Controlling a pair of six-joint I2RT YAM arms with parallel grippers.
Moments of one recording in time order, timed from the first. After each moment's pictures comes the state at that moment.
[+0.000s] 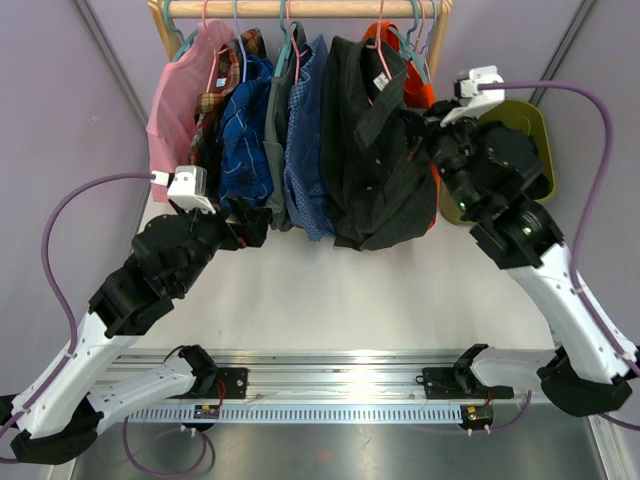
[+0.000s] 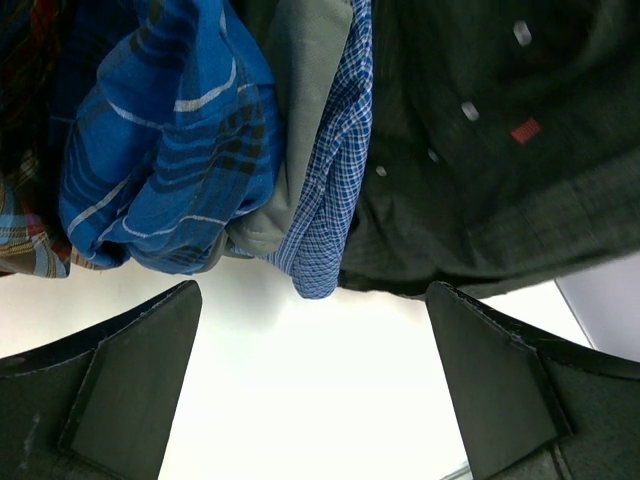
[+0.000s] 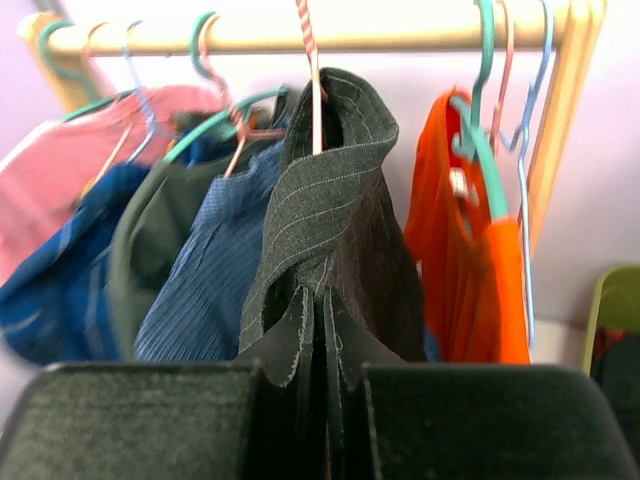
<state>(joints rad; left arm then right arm) -0.78 0.79 1.20 -0.58 -0.40 -0.45 0.68 1.22 1.68 -0.24 0.32 0.06</state>
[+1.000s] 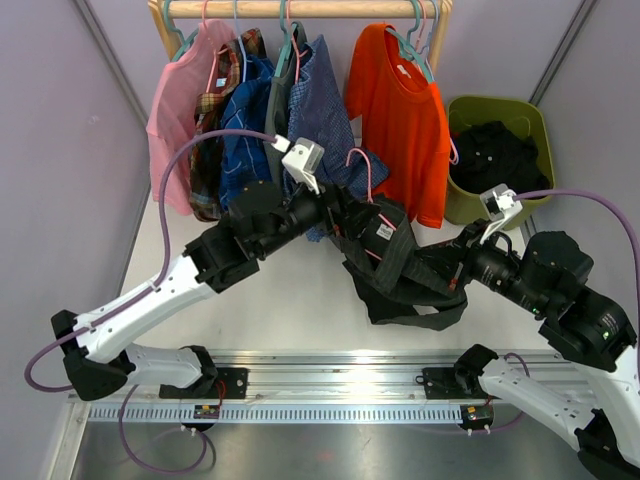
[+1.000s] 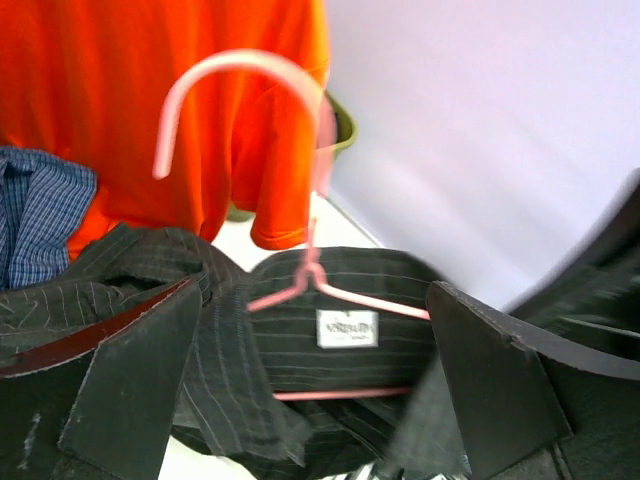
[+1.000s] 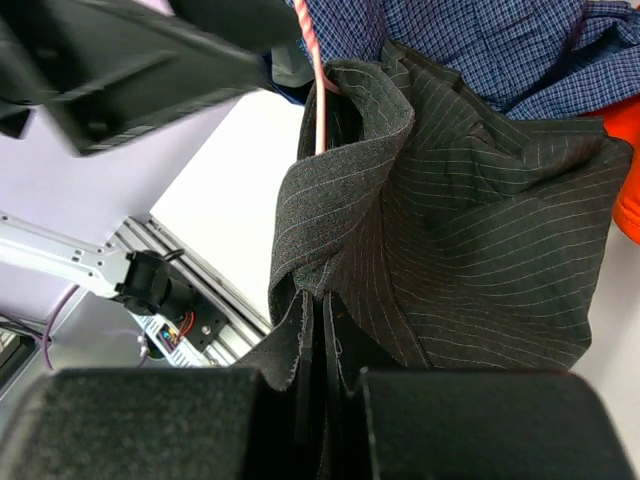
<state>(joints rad) -0.98 1.20 1.36 -0.17 -0.07 -0.44 0.68 0.70 1.30 -0.81 -0.10 0.40</state>
